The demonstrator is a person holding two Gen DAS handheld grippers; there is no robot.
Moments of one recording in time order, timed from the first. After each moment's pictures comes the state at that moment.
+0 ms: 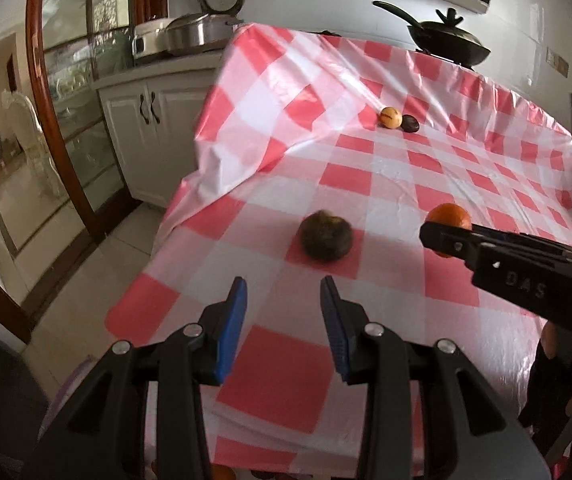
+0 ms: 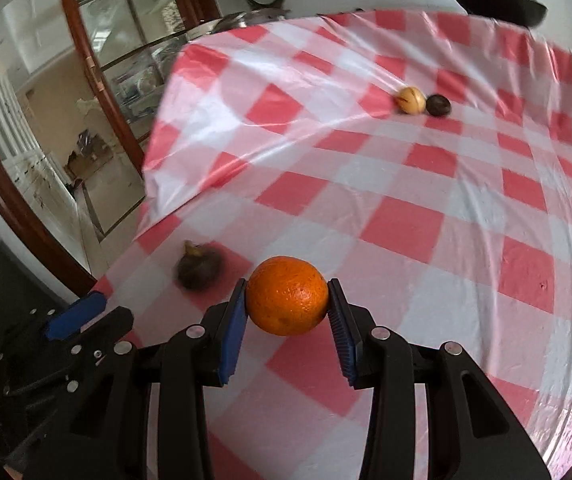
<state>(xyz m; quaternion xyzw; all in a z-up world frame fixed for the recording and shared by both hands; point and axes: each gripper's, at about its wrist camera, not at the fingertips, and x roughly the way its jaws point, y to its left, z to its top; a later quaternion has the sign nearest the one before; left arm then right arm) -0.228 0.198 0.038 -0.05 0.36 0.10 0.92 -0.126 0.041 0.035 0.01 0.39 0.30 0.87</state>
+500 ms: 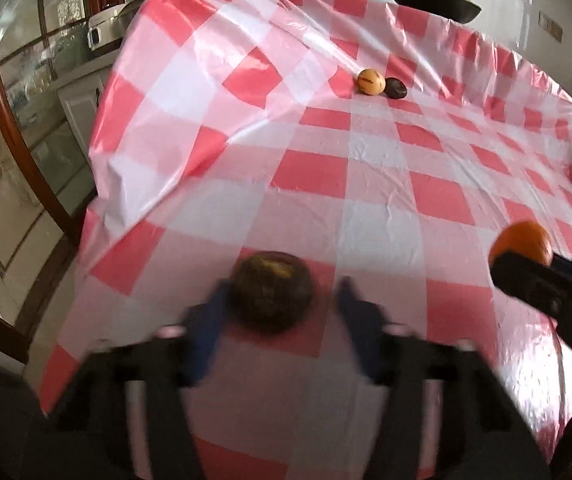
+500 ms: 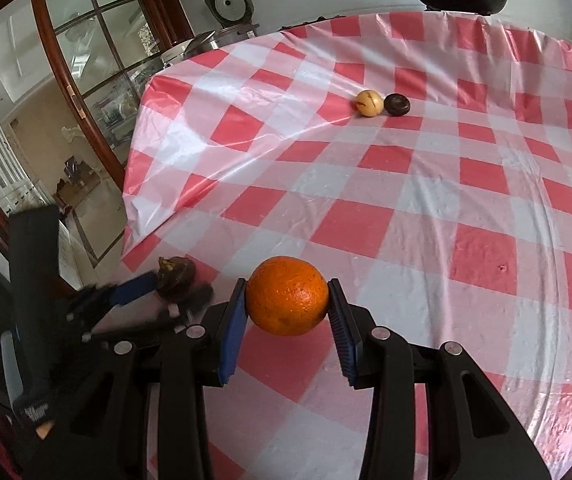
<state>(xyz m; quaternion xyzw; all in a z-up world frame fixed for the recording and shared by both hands) -0.135 0.173 0.014 -0.01 0.42 0.06 0.91 -0.120 0.001 0.036 0.05 0.39 0.26 0.88</state>
